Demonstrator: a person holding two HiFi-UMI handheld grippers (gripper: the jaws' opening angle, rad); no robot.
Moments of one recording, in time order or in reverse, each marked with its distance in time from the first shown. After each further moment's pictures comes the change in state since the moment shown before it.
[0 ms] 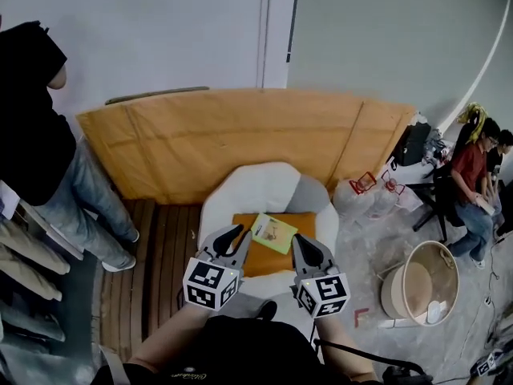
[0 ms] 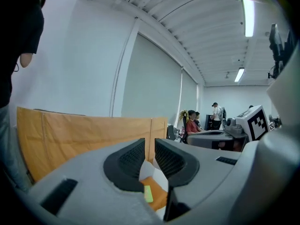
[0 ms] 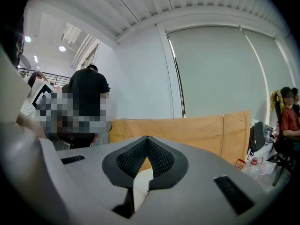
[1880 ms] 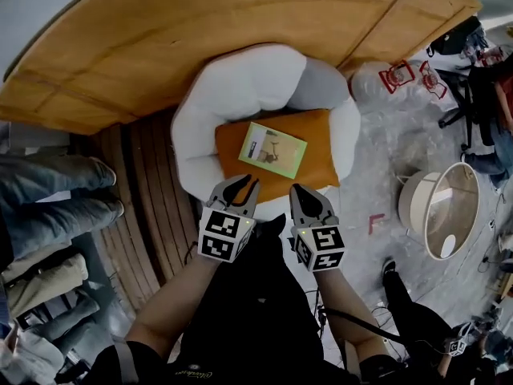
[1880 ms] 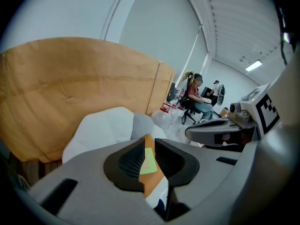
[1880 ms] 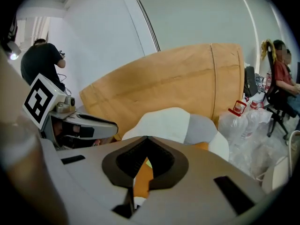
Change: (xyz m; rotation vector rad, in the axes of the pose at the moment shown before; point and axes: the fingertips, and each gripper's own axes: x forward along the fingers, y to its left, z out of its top) left arm 0.241 0.087 -0.245 -0.130 0.552 -0.136; right arm 0.176 -0.130 -0.245 0.294 0.516 -0.122
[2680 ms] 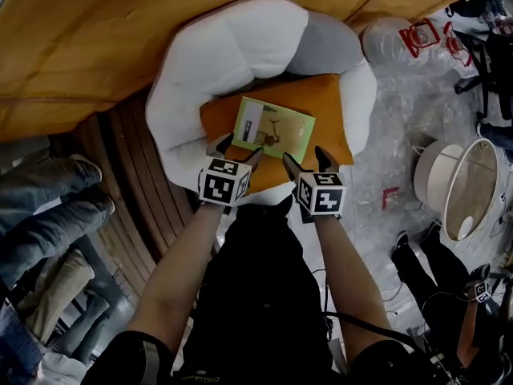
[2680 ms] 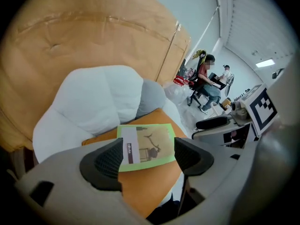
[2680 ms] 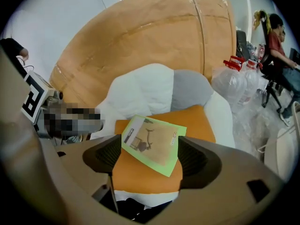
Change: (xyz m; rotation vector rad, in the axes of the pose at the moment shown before) left arm 0.179 0.094 -0.127 -0.064 0.260 -0.035; right arm 0.162 -0.119 -0.147 0.169 0.266 -0.126
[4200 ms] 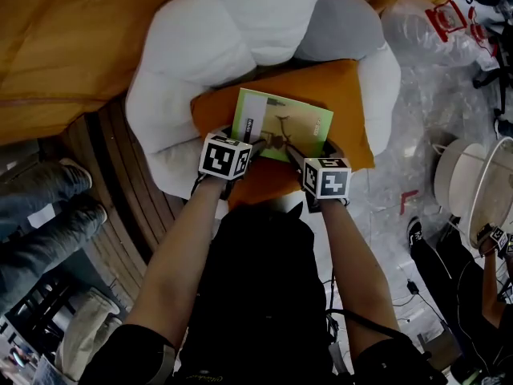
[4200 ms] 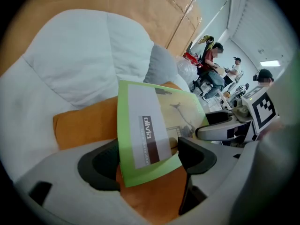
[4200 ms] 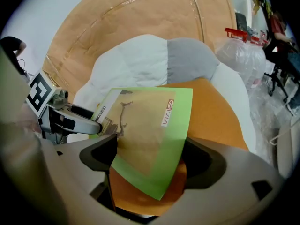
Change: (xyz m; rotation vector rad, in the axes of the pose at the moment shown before) left arm 0.125 0.057 -0.086 -0.027 0.169 -0.052; right arm 0.124 -0.049 -0.075 0.028 0.049 0.007
